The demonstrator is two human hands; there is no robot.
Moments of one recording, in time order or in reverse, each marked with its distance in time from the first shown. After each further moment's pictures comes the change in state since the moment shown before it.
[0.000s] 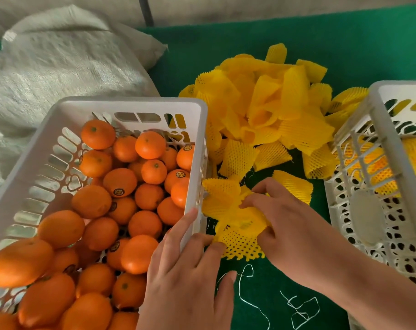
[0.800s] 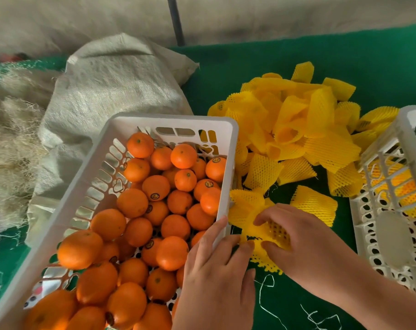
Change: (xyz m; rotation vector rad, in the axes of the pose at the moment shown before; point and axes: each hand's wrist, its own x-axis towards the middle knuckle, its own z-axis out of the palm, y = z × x) left_hand -0.004 0.005 -0.010 -0.061 -0.103 -0.063; right_hand 0.003 -0.015 -0.001 0.044 -0.013 -0.018
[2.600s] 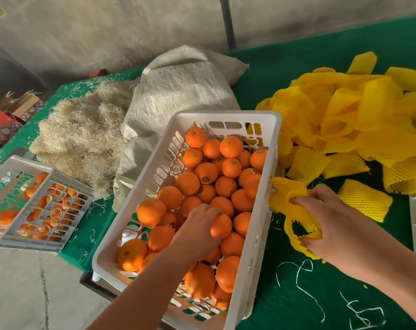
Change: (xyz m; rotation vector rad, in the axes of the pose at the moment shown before) left_hand -0.020 -0.131 0.007 -0.040 -0.327 -0.423; right_hand -0.014 -0.005 -0.002 -0.143 -0.147 0.001
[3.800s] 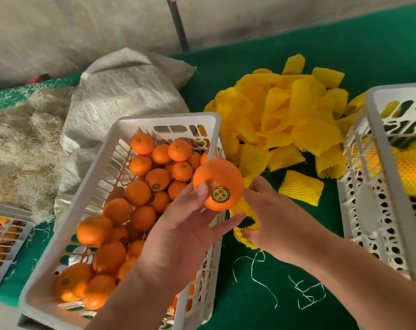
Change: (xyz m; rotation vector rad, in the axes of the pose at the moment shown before) left_hand -0.039 0.146 -0.051 -1.740 -0.255 0.262; right_hand 0.006 0.010 0.006 0.050 0.111 -0.098
